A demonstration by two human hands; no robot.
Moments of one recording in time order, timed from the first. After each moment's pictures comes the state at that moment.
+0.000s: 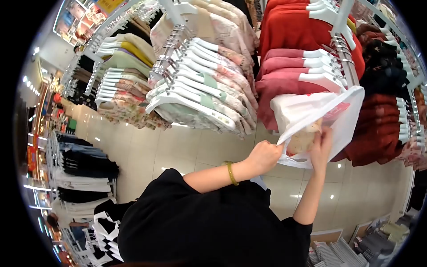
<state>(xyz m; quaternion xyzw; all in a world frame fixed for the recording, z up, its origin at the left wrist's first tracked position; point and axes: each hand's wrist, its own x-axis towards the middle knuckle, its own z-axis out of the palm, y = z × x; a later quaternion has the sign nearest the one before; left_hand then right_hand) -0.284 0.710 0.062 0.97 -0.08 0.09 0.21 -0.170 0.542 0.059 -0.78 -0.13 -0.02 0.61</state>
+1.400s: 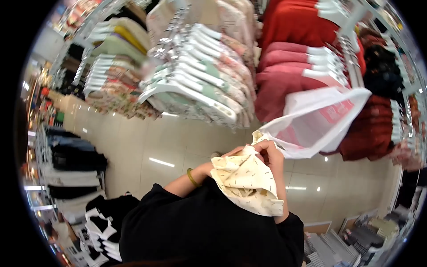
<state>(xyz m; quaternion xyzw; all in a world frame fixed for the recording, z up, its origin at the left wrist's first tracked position) -0.394 0.796 0.060 0.53 -0.08 -0.14 0.83 -0.304 0.634 0.111 -0.64 -0.24 0.20 0.70</state>
